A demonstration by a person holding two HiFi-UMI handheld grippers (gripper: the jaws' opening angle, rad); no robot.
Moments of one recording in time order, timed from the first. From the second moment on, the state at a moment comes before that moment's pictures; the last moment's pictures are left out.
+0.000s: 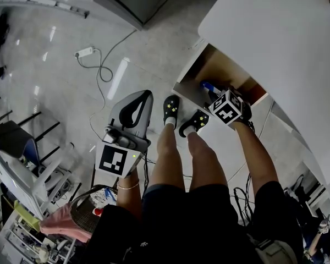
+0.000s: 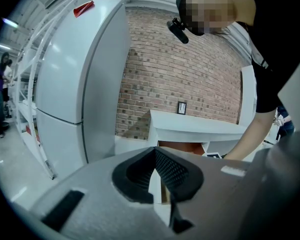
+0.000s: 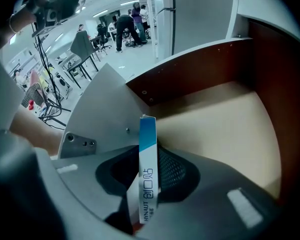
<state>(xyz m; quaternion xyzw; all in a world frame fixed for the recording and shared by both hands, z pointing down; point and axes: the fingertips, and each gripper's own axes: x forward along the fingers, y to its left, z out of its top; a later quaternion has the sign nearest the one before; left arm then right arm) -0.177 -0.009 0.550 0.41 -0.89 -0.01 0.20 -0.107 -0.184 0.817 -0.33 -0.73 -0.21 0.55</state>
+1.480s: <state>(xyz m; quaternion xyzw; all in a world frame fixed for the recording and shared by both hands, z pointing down) -0.187 -0.020 0.522 0.43 -0.88 -0.02 0.18 -0.127 -0.175 0.751 -0.29 -0.80 -0.17 0.49</state>
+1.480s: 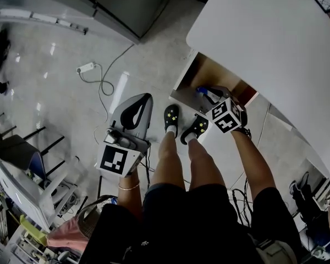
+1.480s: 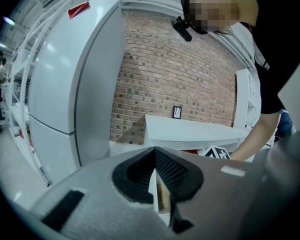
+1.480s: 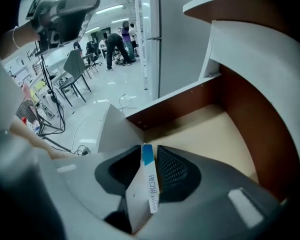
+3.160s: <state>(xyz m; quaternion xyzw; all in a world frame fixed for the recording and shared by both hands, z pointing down) -0.153 -0.120 0.417 0.56 -0.81 0.02 0.16 -0.079 -0.270 0.461 0.01 -0.96 0.12 0.23</state>
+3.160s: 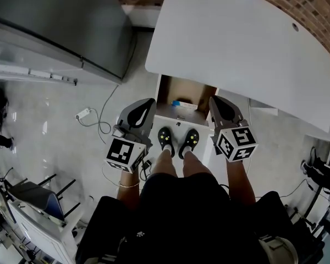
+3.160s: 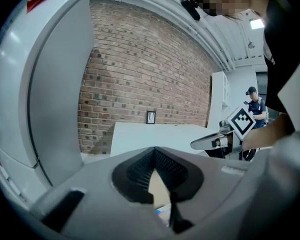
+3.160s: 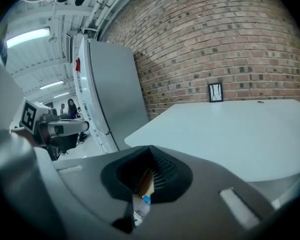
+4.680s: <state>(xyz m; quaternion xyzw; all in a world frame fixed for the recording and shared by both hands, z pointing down) -0.137 -0.146 0.356 0.59 -0.79 0.02 0.13 -0.052 -0.292 0.381 0.03 -0.98 0.12 0.18</state>
